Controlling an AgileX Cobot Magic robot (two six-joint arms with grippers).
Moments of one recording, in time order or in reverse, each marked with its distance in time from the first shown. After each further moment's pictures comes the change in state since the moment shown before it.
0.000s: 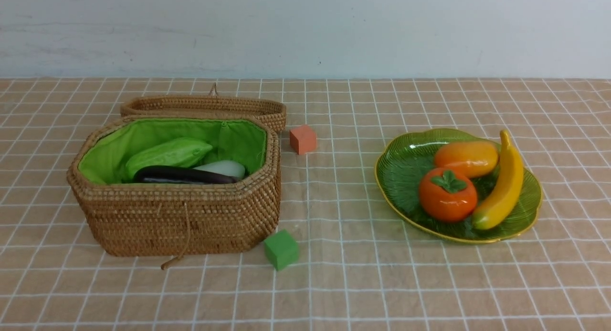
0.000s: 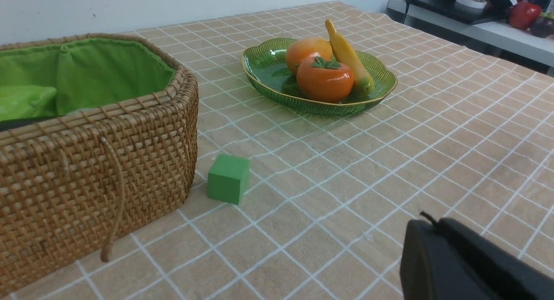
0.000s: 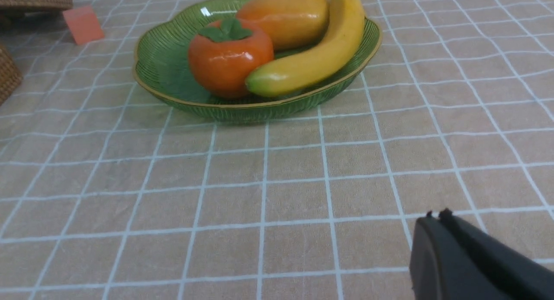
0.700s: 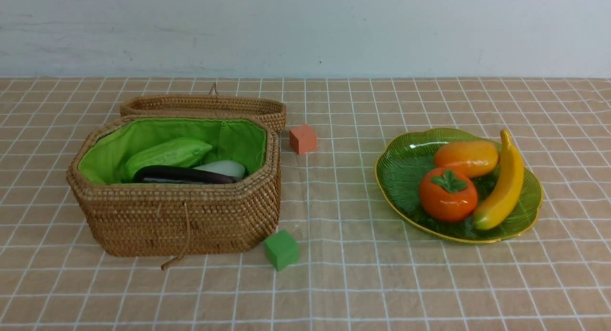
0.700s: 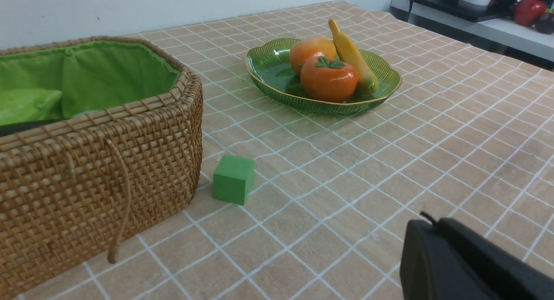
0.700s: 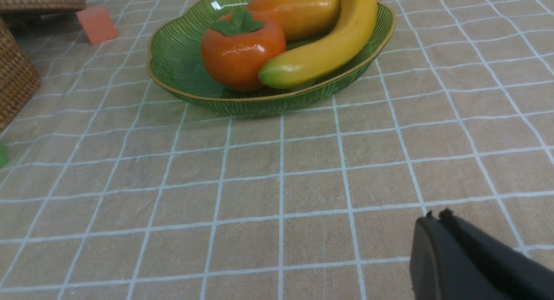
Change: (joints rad) right arm 0.000 0.000 -0.003 0.051 0.021 0.000; left arm 0.000 0.000 0.001 0.015 0.003 0.000
